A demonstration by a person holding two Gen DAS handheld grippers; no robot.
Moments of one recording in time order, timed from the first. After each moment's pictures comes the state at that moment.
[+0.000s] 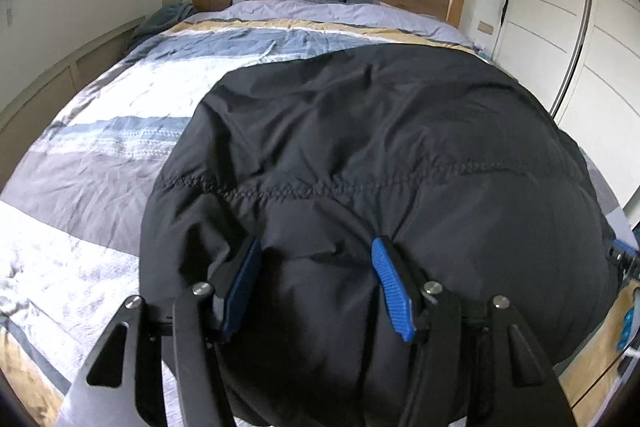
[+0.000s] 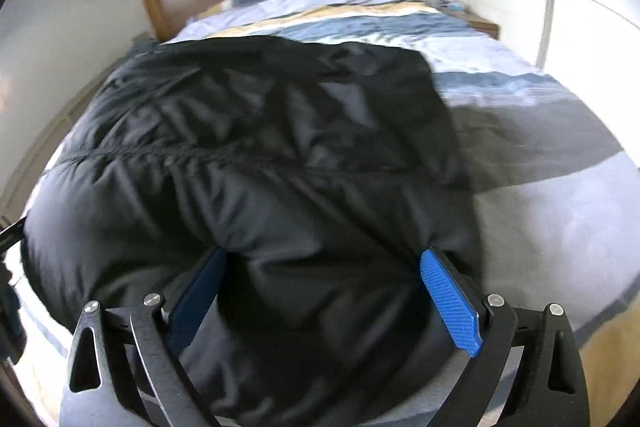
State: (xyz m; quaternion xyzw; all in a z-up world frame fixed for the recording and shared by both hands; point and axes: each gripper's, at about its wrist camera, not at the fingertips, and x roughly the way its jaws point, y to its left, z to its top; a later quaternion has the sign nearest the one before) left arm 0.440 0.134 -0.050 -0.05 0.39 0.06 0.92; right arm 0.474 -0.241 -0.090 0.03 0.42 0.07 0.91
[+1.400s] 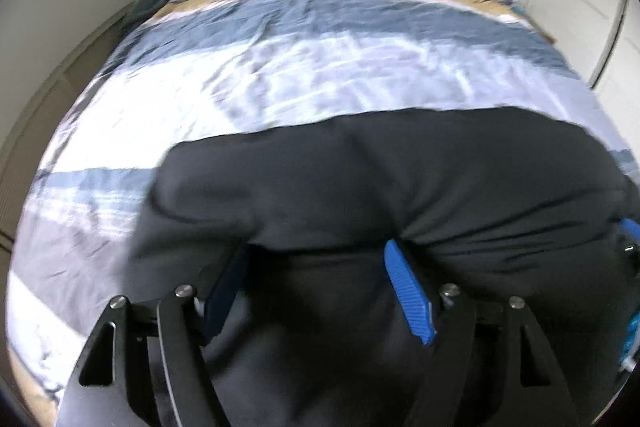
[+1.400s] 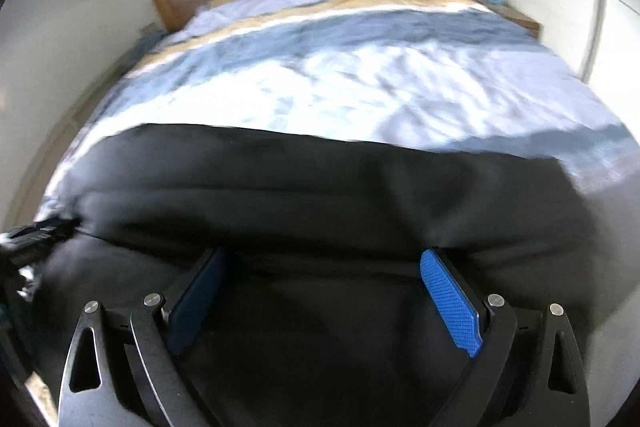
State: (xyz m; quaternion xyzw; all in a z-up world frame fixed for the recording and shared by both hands) left arm 0.631 0.138 -0.040 -0.01 0.49 0.11 0.86; right arm 0.644 -0.177 -0.077 0.04 0.46 0.10 0.88
